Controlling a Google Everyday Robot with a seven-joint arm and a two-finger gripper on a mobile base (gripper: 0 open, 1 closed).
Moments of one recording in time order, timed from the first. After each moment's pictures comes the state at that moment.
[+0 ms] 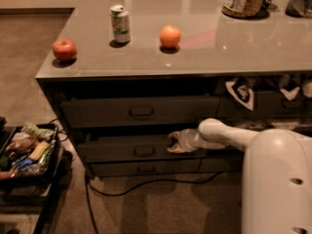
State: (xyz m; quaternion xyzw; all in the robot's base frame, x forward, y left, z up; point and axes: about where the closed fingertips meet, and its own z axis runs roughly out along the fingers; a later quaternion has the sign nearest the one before) arm 0.693 -0.089 0.409 -0.66 0.66 0.08 0.35
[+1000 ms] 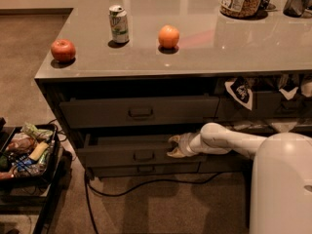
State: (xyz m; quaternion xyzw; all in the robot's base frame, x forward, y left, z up) arm 0.672 -0.087 0.410 -0.65 0.66 0.10 0.35
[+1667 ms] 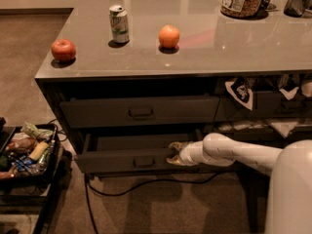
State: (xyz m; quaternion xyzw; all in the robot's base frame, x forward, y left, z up) arm 0.635 -0.082 0.410 -0.63 0.68 0.11 0.37
